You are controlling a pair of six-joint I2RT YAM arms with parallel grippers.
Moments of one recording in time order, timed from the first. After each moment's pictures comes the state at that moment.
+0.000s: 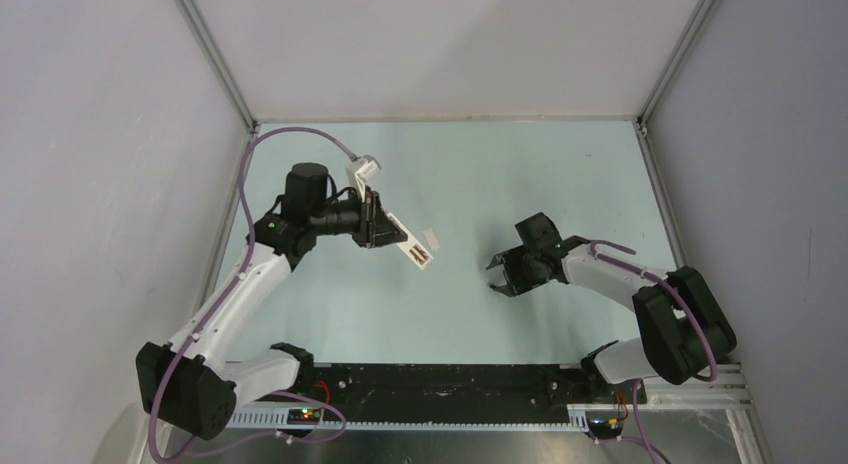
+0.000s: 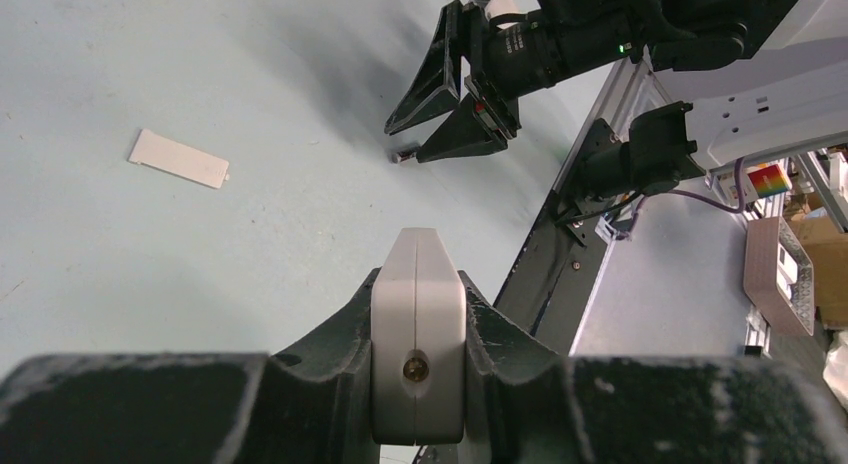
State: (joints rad) left arm -0.35 1.11 0.97 -0.43 0.79 -0.19; right arm 0.49 1.40 0.69 -0.41 -0.12 1.66
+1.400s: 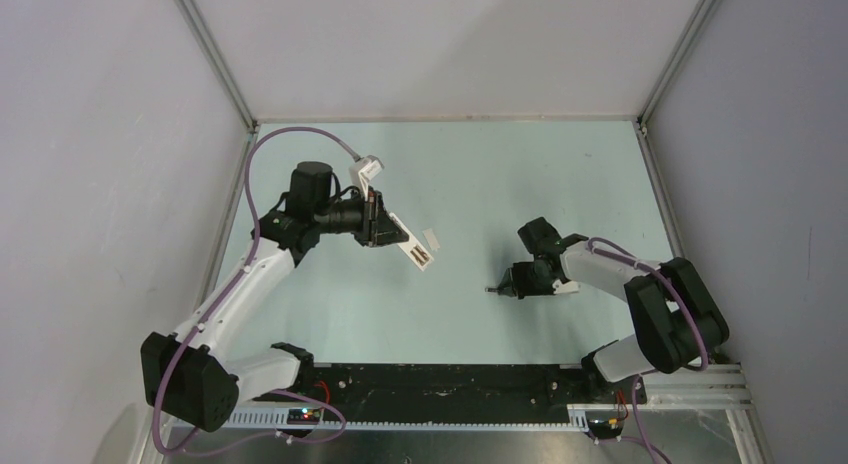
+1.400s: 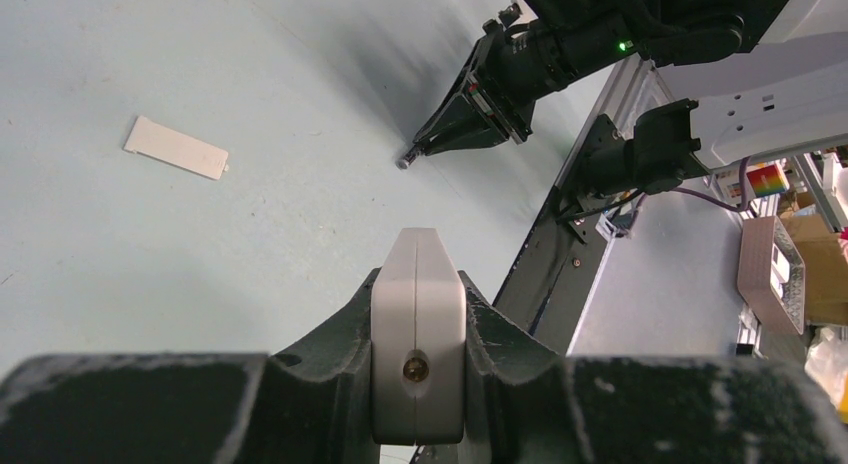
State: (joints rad) left arm -0.35 1.15 0.97 -0.43 0.79 -0.19; right arm 0.46 1.46 0.68 -0.56 -0.14 1.94
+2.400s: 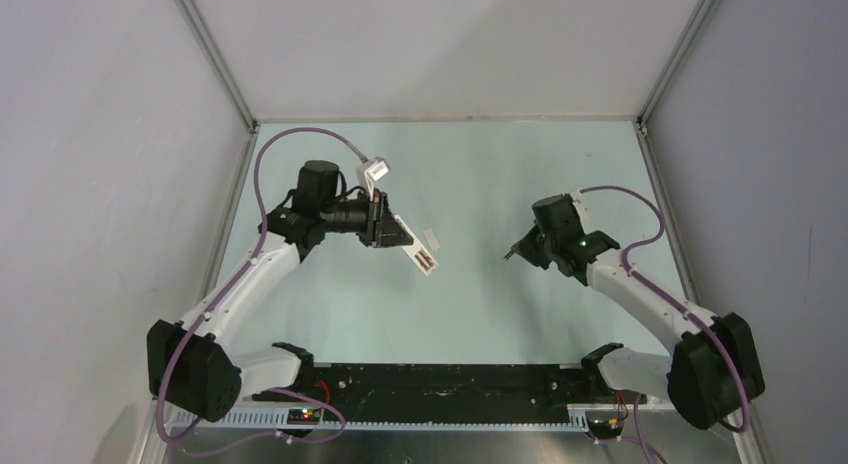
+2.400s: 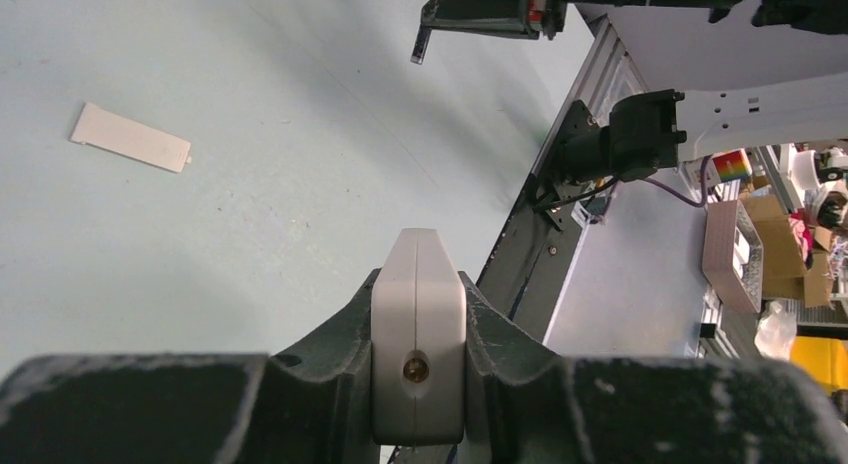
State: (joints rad) left arm -0.36 1.19 0.98 -0.43 0.84 -0.21; right arm 0.46 1.22 0.78 -0.47 0.15 1.15
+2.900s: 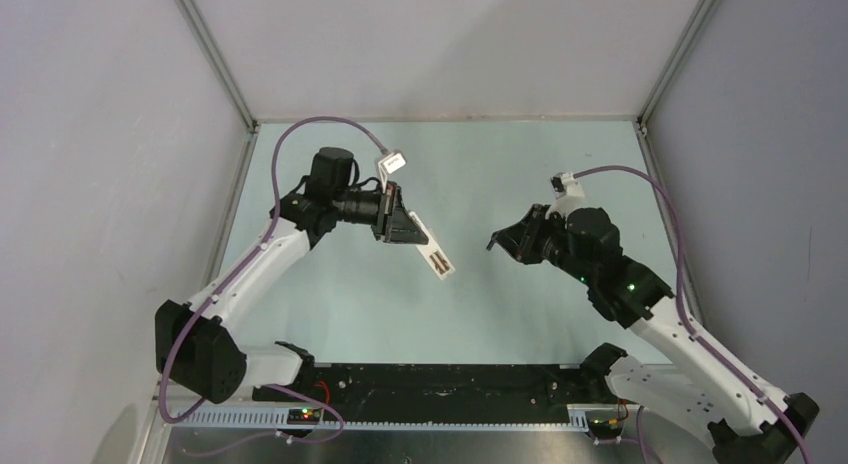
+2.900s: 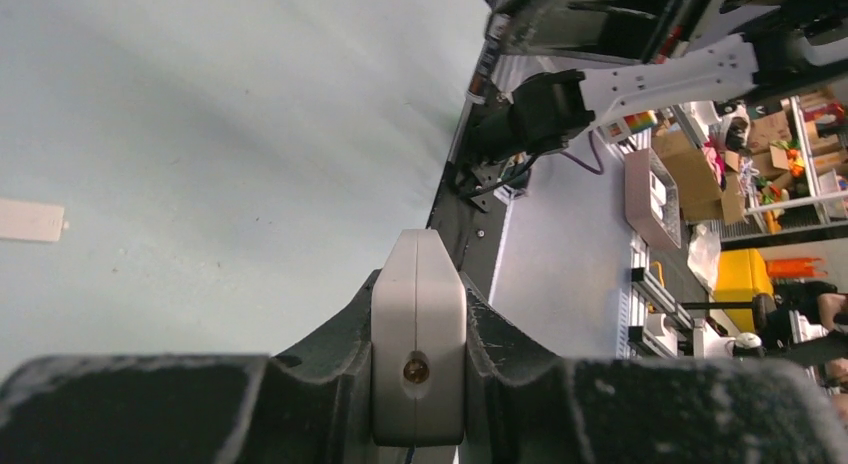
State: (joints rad) left arm -0.42 1.29 1.08 -0.43 0.99 -0.24; right arm 0.65 0.82 0.82 -0.35 -0.02 0.68
